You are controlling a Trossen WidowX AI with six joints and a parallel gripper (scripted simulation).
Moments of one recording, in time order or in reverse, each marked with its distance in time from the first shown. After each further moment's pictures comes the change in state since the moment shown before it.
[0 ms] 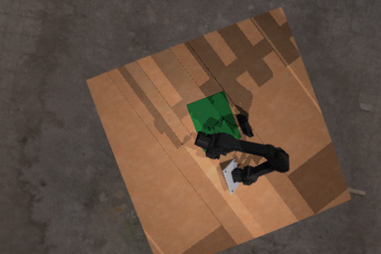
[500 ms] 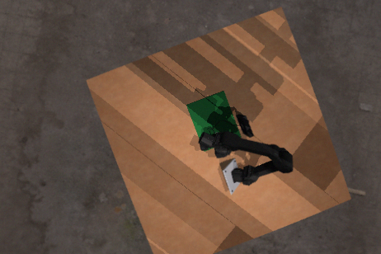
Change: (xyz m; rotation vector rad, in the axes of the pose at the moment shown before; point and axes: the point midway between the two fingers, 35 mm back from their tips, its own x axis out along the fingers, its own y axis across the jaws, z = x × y) arm 0.001 0.016 -0.010 -0.521 0.000 0.001
